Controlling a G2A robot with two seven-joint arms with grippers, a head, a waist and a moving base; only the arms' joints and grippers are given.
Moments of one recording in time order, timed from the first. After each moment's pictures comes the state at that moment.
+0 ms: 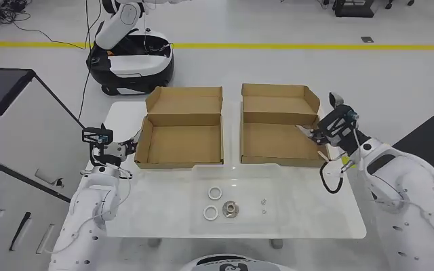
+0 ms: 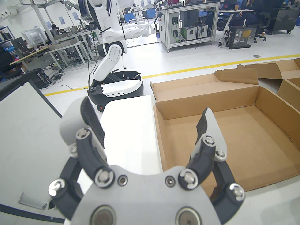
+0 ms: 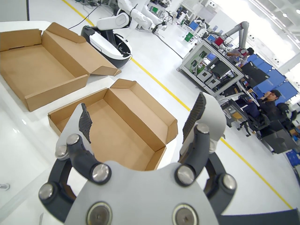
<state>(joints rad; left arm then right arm) 1.73 -1.15 -1.60 -1.80 1.33 0.00 0.00 -1.62 -1.09 1.77 -2.13 -1.31 -0.65 0.41</state>
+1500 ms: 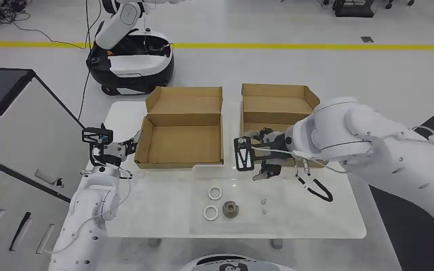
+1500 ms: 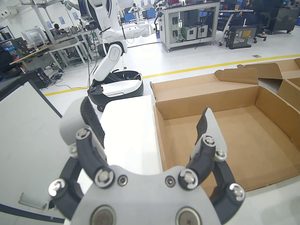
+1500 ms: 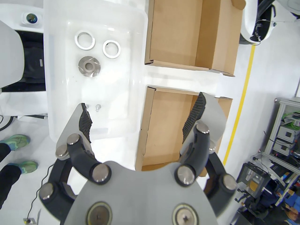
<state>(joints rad) 1.73 -1.15 -1.60 -1.80 1.33 0.00 0.00 -0.50 -0.70 0.55 -2.07 -0.38 -0.60 1.22</state>
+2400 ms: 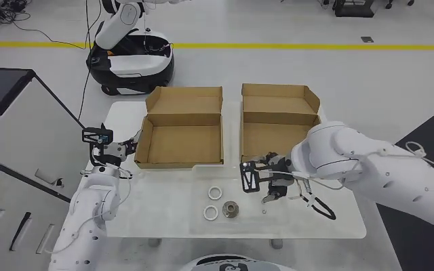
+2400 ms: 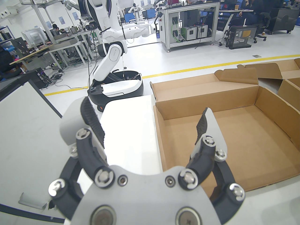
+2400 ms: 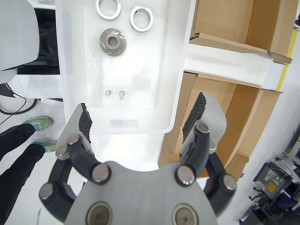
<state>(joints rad) 1.73 -1.15 -1.60 -1.80 1.33 0.00 0.00 -0.59 -0.62 0.45 -2.11 -0.43 -0.59 1.21</state>
